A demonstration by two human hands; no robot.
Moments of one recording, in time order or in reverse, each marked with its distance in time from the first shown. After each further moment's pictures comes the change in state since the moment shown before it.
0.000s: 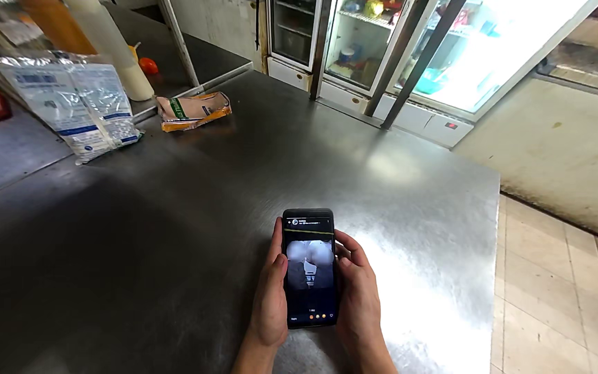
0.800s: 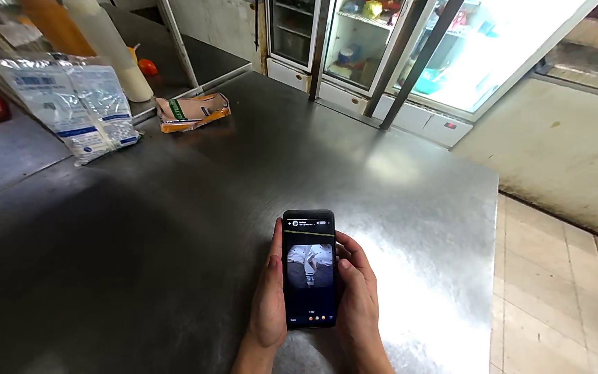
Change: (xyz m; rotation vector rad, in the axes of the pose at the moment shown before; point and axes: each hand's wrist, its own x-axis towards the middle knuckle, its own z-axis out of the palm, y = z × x) left_hand -0.001 -0.001 -0.001 -0.034 -0.063 0.028; right_hand -0.001 0.004 -0.002 -0.062 -0.007 -0.120
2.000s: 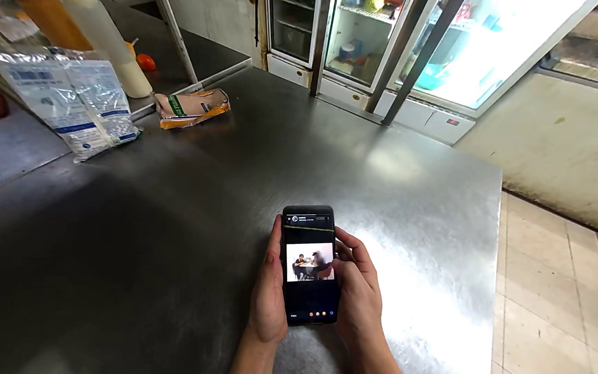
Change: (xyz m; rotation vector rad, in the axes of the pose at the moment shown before) left_hand 0.002 0.003 0.001 -0.090 -0.001 -0.039; right_hand 0.002 -0.007 0.005 0.051 0.085 0.160
